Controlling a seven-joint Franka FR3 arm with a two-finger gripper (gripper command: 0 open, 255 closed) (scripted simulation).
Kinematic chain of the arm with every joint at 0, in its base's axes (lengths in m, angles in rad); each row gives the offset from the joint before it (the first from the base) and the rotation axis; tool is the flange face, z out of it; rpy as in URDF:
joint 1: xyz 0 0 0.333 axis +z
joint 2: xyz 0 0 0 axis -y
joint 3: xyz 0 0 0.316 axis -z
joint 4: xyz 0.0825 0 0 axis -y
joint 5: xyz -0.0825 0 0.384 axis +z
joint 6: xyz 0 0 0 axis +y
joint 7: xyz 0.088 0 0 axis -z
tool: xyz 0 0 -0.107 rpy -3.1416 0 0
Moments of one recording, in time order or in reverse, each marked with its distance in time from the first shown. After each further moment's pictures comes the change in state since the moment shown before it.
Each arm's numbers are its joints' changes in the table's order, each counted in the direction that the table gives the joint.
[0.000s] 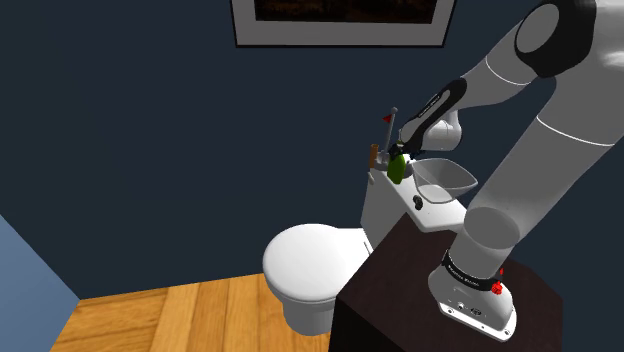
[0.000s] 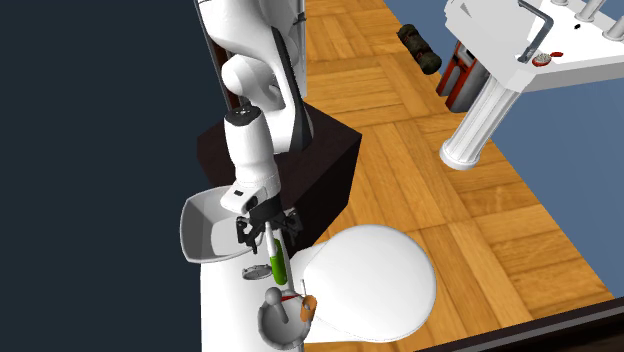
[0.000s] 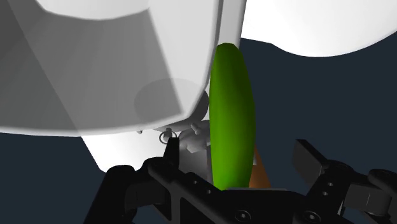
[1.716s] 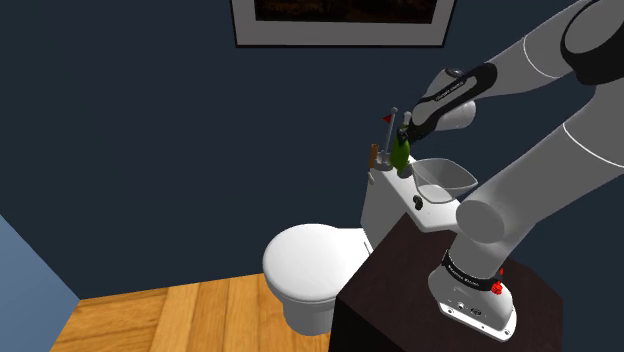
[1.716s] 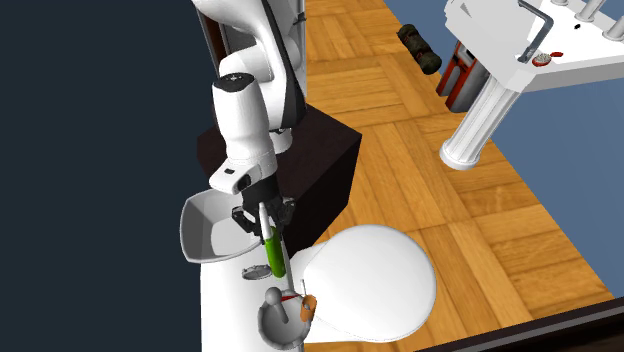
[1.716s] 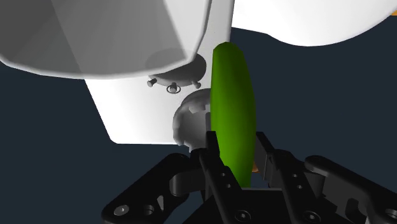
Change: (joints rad) arm -0.211 0.203 -0.189 0.052 -0.209 0.252 0.164
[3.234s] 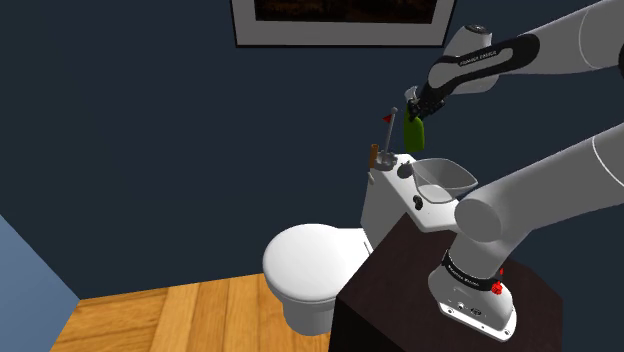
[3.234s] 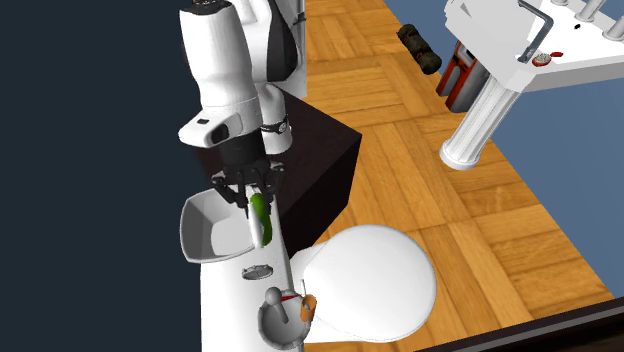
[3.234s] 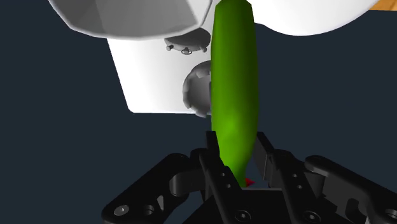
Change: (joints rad) arm -0.045 0.224 -0.072 0.136 -0.024 0.357 0.010
